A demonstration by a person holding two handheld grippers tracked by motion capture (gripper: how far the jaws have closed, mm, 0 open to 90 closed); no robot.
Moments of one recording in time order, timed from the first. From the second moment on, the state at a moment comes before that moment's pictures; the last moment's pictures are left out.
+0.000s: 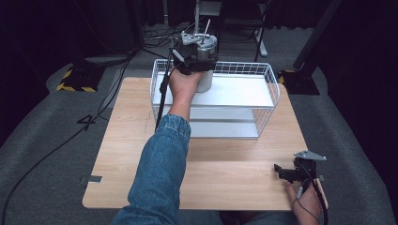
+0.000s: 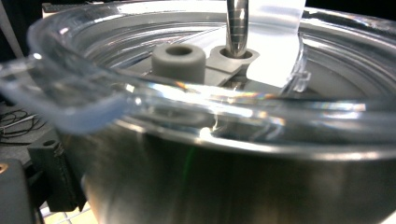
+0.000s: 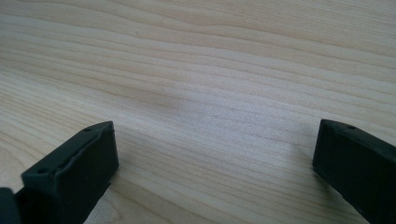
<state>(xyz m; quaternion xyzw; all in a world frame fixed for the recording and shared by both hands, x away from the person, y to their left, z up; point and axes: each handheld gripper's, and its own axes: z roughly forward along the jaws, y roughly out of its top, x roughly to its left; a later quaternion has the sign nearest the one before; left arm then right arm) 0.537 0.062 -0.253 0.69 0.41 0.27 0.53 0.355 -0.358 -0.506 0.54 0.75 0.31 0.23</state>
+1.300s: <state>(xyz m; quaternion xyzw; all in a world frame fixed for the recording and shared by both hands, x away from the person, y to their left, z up) 0.502 0.084 -0.235 0.69 0.37 0.31 0.54 0.357 -0.357 -0.507 0.54 0.75 0.31 0.23</state>
